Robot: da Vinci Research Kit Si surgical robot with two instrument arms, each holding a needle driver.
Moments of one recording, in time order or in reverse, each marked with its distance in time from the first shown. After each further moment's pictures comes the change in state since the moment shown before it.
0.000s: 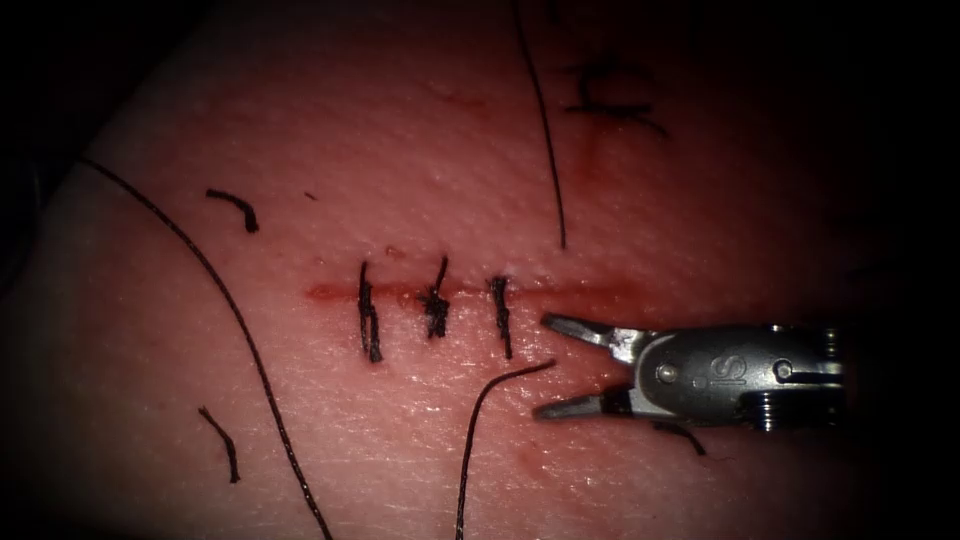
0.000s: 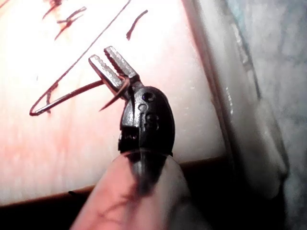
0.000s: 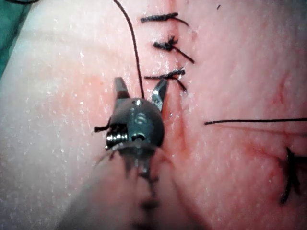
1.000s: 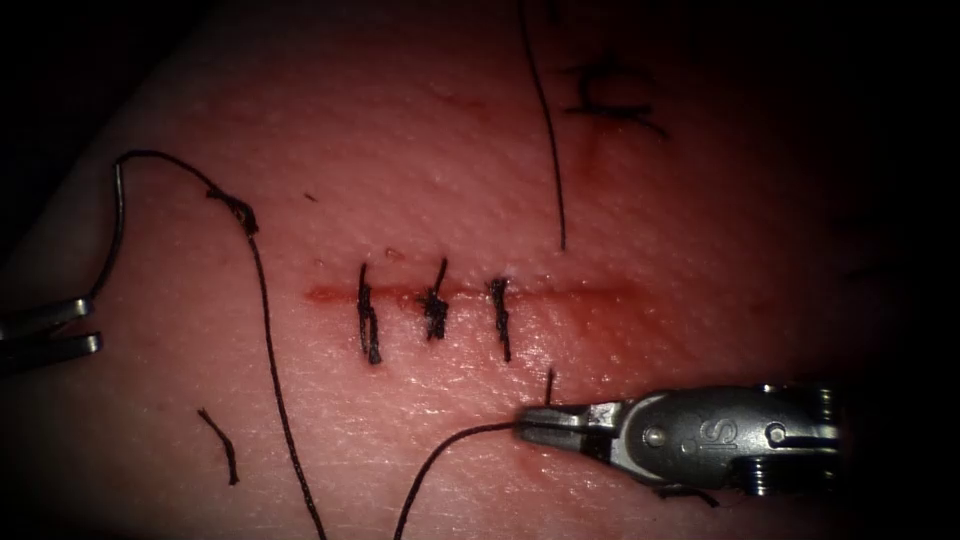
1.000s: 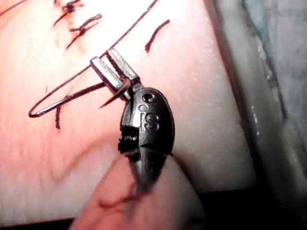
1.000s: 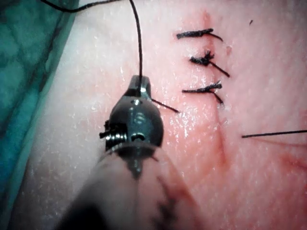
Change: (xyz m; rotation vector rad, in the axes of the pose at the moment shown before) right arm 0.002 -0.007 -0.002 0.162 -0.023 0.005; left arm -0.005 0.002 0.007 0.002 -0.028 0.012
